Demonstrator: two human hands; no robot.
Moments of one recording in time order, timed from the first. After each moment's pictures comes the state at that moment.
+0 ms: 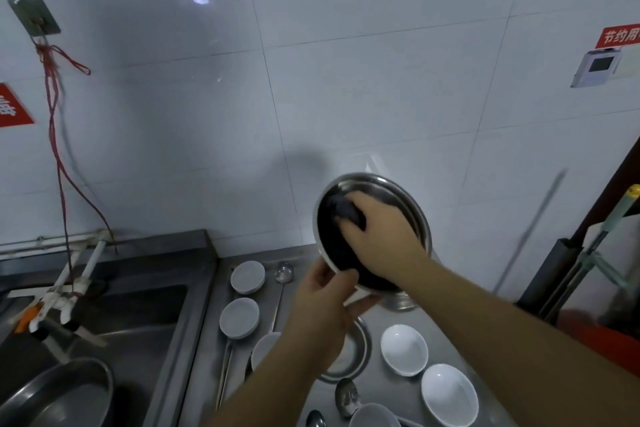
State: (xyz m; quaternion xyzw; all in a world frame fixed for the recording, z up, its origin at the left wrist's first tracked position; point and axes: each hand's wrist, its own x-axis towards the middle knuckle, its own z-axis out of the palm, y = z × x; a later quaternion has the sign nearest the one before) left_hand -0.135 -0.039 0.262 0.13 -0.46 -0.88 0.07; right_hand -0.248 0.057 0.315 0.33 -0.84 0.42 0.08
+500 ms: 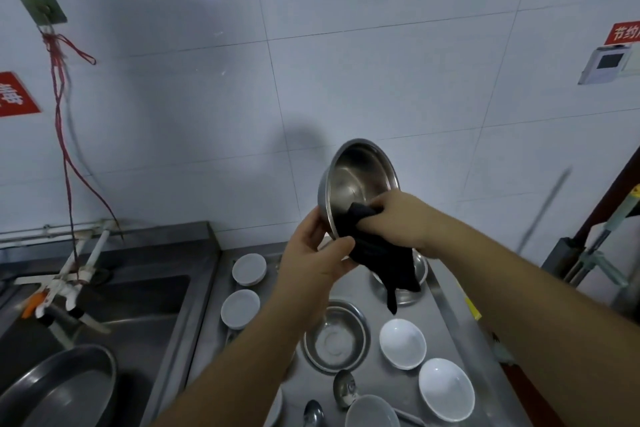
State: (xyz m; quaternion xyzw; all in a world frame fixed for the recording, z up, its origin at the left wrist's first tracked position) left_hand -0.146 -0.052 0.303 0.08 -0.52 -0.84 0.13; right_hand -0.273 0.081 0.341 0.25 -0.89 0.35 -0.15
